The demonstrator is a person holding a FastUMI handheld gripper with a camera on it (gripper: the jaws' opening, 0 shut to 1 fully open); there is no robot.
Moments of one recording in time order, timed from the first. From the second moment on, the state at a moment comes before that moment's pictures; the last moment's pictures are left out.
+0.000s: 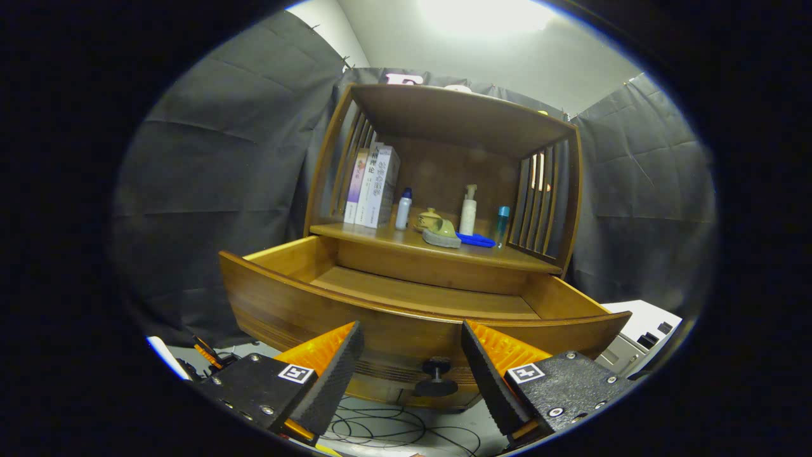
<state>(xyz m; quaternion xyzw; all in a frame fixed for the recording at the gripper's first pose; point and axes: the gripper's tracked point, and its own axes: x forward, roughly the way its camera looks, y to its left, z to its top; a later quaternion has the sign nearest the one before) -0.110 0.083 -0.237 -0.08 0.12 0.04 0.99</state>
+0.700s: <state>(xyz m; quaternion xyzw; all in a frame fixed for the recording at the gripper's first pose) -0.102 0.064 -0.250 -0.03 0.14 0.00 0.99</state>
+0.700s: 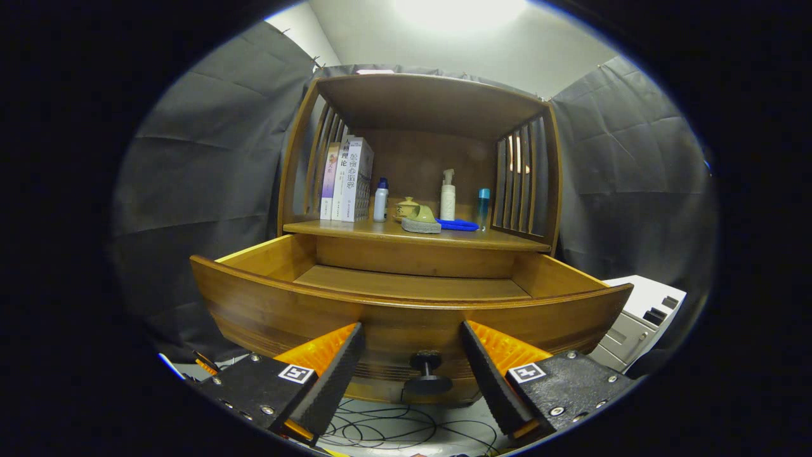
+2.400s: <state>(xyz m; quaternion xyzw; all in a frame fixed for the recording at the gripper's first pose) 0.086 0.071 -0.285 -0.05 0.14 0.00 0.99</state>
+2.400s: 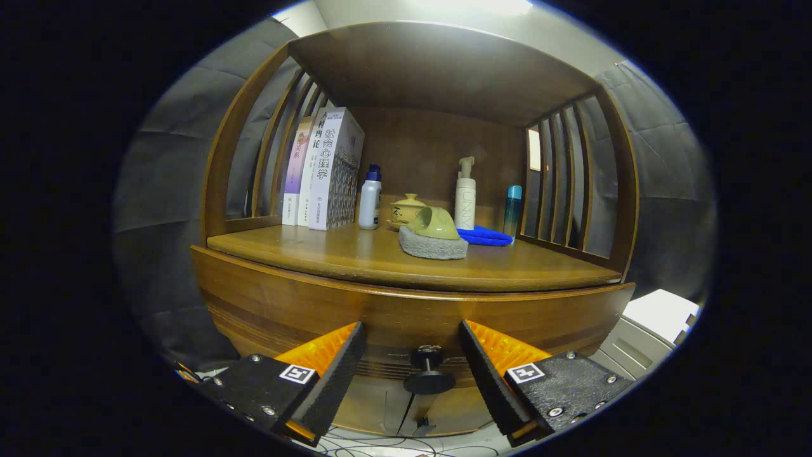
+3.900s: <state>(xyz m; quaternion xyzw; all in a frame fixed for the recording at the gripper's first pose) -0.021 0.004 0.011 -0.06 0.04 -0.01 1.00</state>
